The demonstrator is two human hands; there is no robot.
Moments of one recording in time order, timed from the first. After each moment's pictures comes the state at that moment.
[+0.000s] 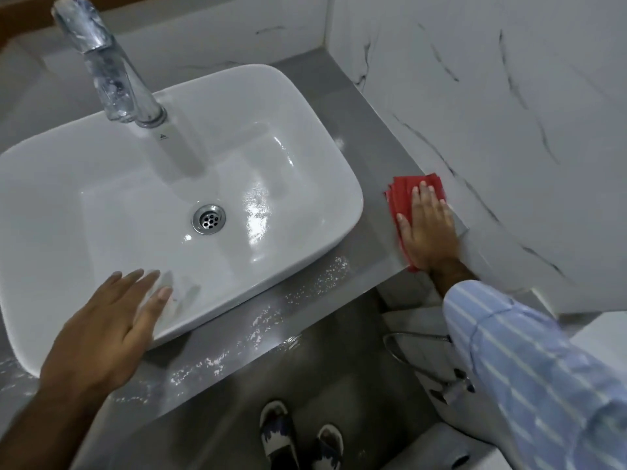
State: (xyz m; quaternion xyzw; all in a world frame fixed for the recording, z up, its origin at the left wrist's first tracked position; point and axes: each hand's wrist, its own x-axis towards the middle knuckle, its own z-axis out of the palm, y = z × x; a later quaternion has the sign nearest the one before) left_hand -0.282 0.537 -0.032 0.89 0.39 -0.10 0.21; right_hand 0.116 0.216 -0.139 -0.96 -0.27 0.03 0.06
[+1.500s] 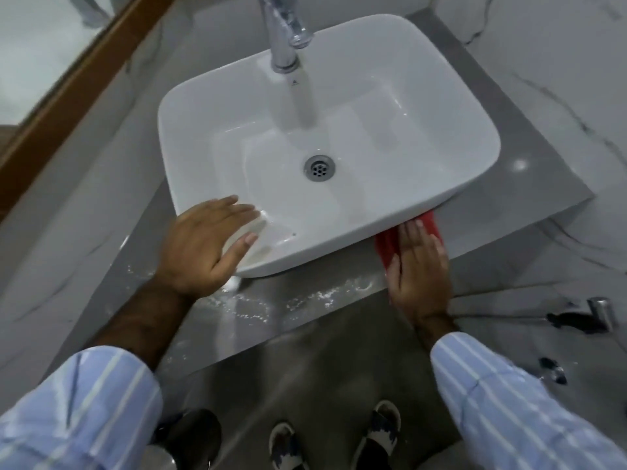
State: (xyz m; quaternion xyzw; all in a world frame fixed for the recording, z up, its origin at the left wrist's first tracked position) left_hand -0.343 0.598 -0.023 0.98 0.16 0.04 0.11; right_hand -0.136 0.304 -0.181 -0.91 -0.36 -0.06 0.18
